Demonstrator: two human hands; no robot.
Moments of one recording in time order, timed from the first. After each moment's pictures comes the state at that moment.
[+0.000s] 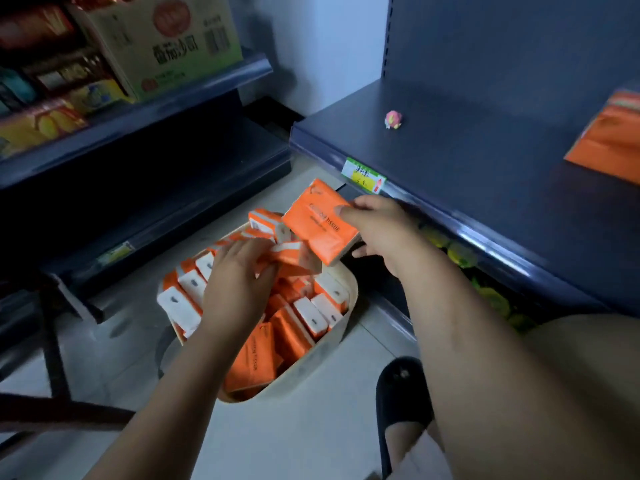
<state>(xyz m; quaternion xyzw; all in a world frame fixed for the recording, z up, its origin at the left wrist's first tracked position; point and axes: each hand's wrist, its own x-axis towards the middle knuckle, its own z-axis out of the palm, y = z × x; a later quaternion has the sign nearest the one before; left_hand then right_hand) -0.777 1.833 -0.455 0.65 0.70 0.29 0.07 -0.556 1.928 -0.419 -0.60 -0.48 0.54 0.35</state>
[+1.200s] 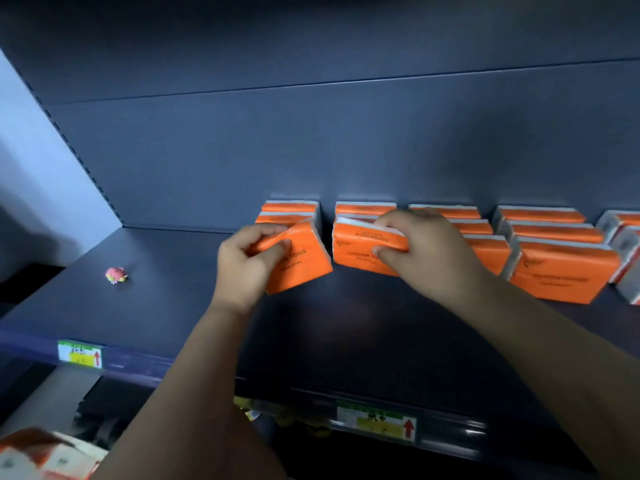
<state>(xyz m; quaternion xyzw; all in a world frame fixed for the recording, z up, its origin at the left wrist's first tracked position) -0.351 1.961 -0.340 0.66 0.35 0.49 0.45 -0.125 1.816 -0.307 -0.75 -0.59 -0.05 0.30</state>
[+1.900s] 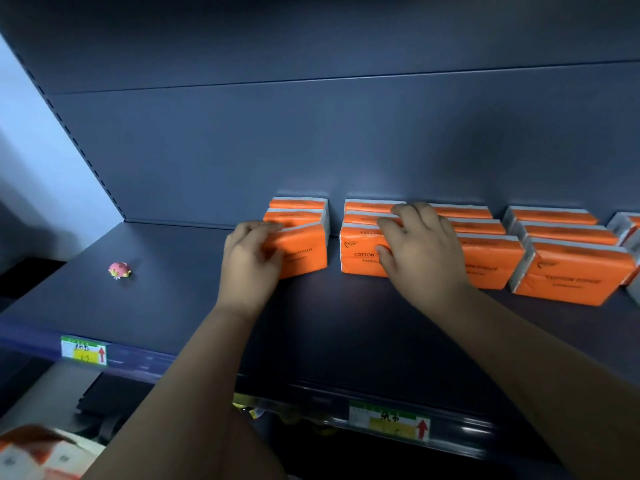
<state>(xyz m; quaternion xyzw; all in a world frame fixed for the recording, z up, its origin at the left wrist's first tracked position) -0.363 1.996 -0.371 0.79 0.38 0.44 0.20 -0.133 1.844 -0.344 -0.76 -0.57 -0.28 0.14</state>
